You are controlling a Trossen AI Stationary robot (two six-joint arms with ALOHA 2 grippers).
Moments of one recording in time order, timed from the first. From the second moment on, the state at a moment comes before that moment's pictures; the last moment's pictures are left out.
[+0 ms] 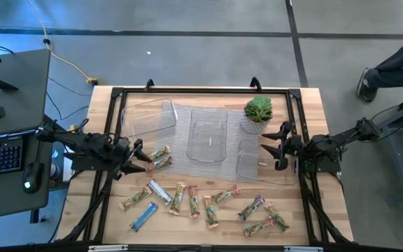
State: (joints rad) left arm -0.31 0.03 0.04 0.03 0.03 -0.42; right arm 0.36 0.14 0.01 0.32 0.55 -0.10
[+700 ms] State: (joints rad) left arm -0.31 0.03 0.04 0.00 -0.07 -0.48; right arm 0.36 0.14 0.01 0.32 0.57 -0.03
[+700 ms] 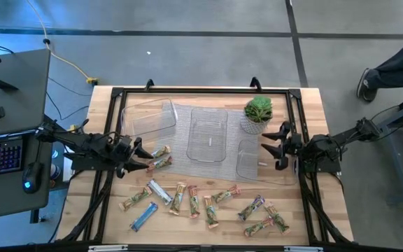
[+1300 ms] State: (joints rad) left arm -0.31 0.04 0.02 0.03 -0.06 -0.51; right arm 0.36 0.14 0.01 0.30 0.58 0.05
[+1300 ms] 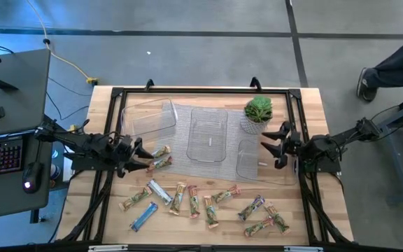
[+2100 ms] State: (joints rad) left arm -0.31 0.05 0.01 0.05 -0.21 -0.53; right arm 0.36 0.14 0.01 0.30 0.42 0.13
